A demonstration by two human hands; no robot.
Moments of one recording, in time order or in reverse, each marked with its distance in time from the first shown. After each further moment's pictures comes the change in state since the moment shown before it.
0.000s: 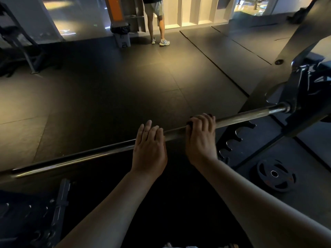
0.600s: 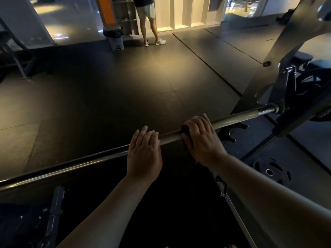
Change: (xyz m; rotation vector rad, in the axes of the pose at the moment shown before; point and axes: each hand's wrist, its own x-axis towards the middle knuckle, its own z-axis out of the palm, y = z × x) left_hand 0.007 0.009 0.008 -0.008 0.040 -0.009; right_hand 0.013 0.053 -0.020 -0.145 -0.091 -0.335
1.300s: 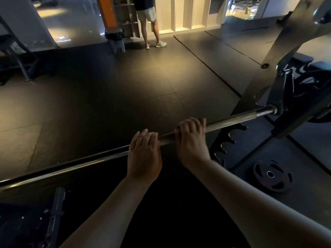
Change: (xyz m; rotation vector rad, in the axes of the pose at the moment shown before) left_hand -0.001 0.000 0.000 0.008 -0.017 0.001; right_hand 0.013 -0.048 0.001 0.118 -0.004 0.268
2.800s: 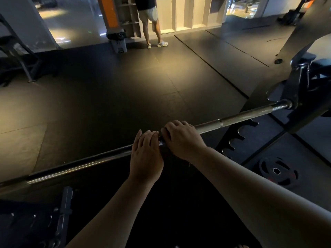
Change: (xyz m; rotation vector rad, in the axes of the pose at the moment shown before) left_hand -0.024 -0.051 -0.015 -0.015 -0.011 -0.004; right_hand 0.018 -0.072 0.017 -0.108 -0.287 -0.206
